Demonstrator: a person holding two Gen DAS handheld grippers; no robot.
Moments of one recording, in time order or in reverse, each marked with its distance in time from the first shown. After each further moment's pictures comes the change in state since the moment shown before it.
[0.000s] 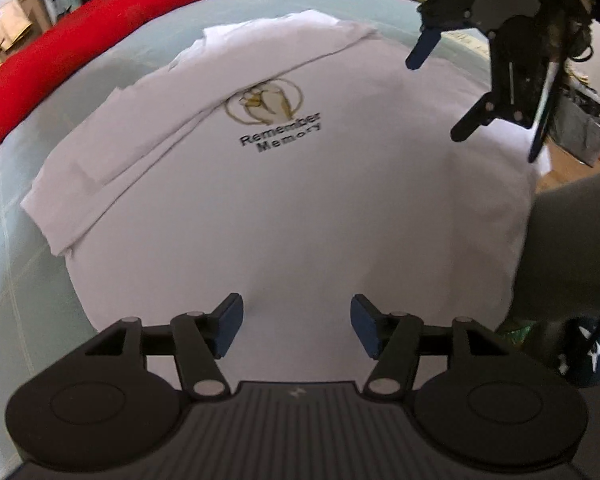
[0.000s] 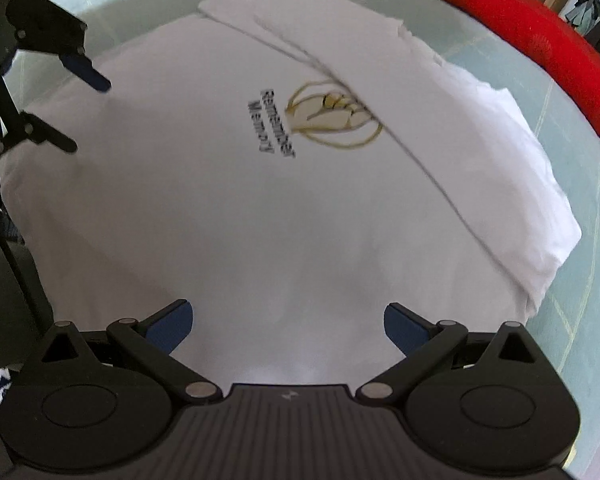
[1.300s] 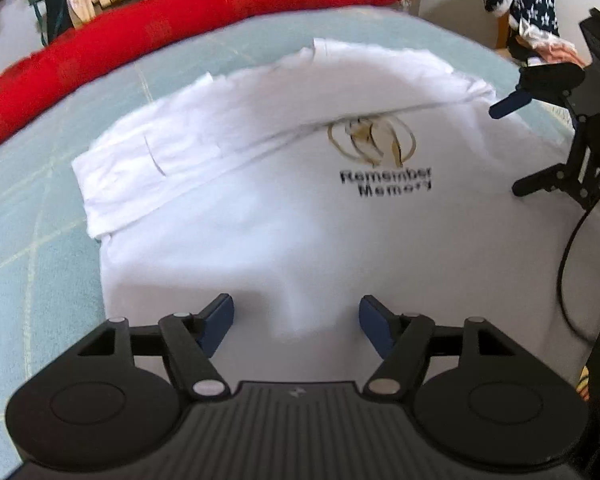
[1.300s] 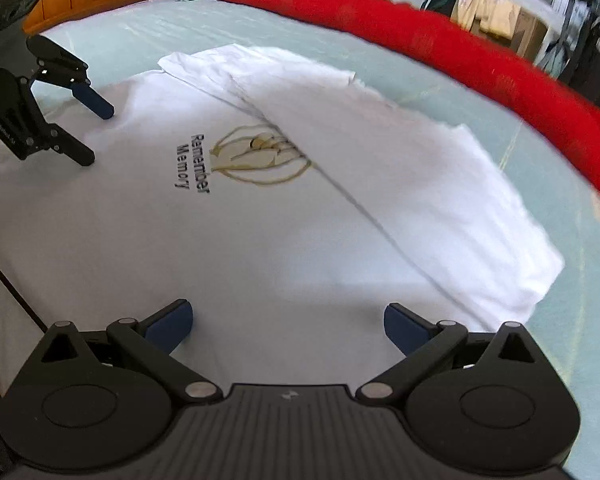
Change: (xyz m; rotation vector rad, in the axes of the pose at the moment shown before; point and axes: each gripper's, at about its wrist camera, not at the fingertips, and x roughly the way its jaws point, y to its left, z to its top) left arm 0.015 0.025 0.014 -0.277 -0.146 0.153; right arm 0.002 -0.040 -0.032 0.009 -0.302 -0.078
